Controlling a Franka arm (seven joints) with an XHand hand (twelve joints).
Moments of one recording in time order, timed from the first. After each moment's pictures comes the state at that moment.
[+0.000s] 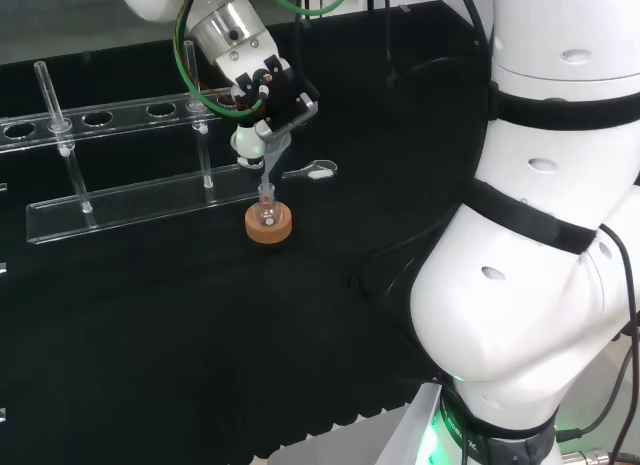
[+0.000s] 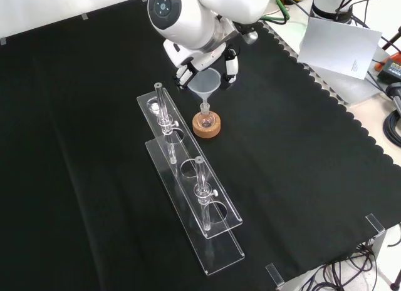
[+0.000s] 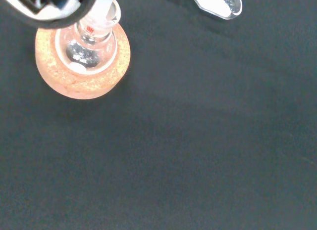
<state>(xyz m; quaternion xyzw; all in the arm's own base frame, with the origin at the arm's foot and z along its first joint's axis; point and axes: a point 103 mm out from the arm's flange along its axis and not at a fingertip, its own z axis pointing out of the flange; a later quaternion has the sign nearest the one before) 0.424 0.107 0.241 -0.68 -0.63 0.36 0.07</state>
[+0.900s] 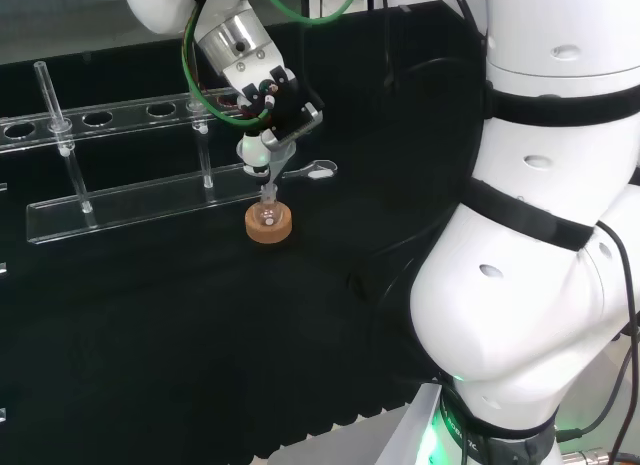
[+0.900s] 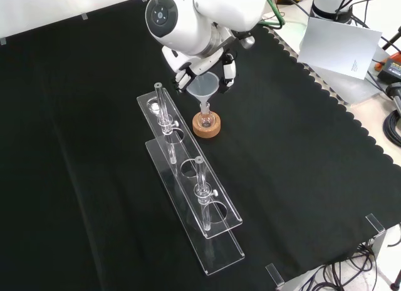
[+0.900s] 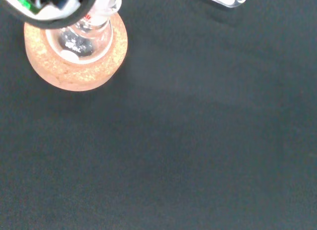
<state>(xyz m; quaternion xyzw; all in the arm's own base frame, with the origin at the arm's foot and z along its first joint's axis) 0.426 0.100 0.223 -0.68 -0.63 0.36 0.08</state>
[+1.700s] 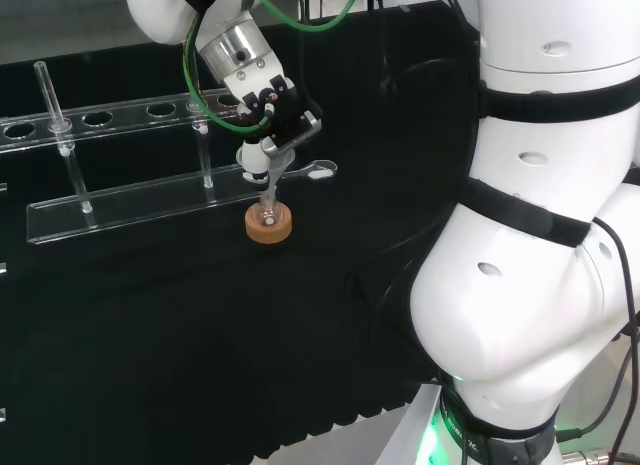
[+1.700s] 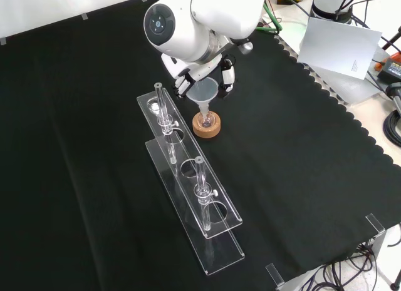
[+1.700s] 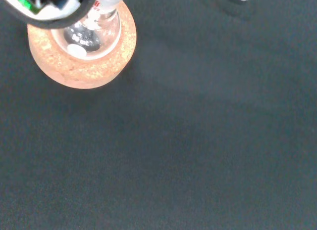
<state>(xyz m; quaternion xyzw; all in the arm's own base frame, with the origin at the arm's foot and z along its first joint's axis) 0.429 0.101 0.210 -0.68 -0.63 0.36 0.08</state>
